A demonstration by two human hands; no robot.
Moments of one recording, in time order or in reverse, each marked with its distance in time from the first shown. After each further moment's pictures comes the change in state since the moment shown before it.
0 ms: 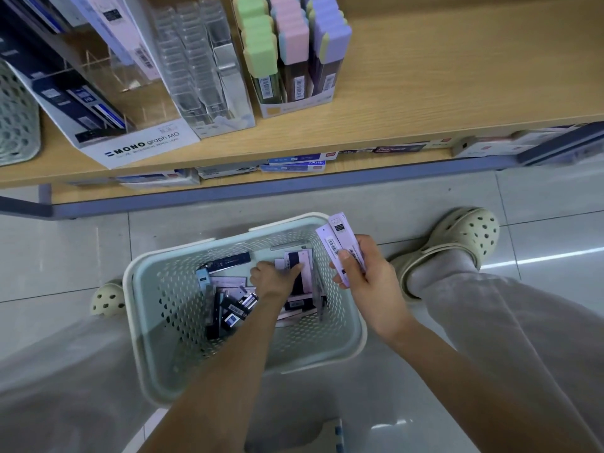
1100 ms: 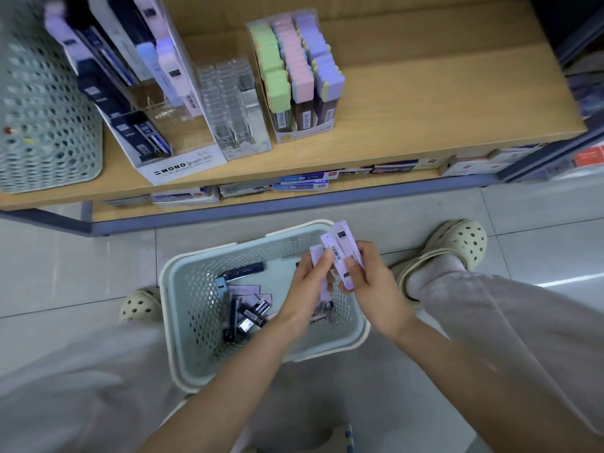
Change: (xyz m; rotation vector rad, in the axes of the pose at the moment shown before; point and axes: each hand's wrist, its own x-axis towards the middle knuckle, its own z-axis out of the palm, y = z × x) left_hand -0.130 0.044 -0.058 -0.843 -0.514 0.412; right_hand -0.031 -0.030 -0.009 0.020 -0.047 -0.080
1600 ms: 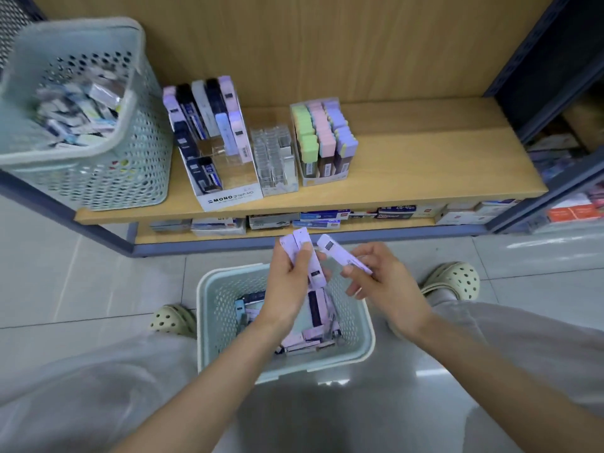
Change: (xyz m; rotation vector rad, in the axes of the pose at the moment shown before) left_hand -0.068 0.087 -0.007 0.222 0.265 0.333; right_hand -0.028 -0.074 -0.020 0.015 -0.037 -0.162
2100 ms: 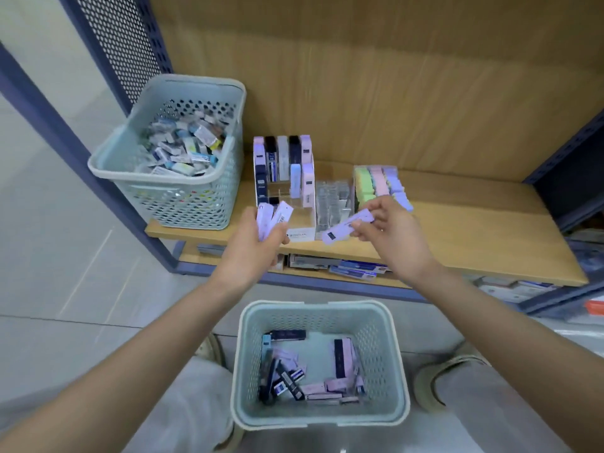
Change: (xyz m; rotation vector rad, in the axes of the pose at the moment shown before) left_hand 0.030 0.096 -0.124 0.301 0.144 0.192; right_hand 0.088 -0.115 0.034 -0.182 0.046 -0.297
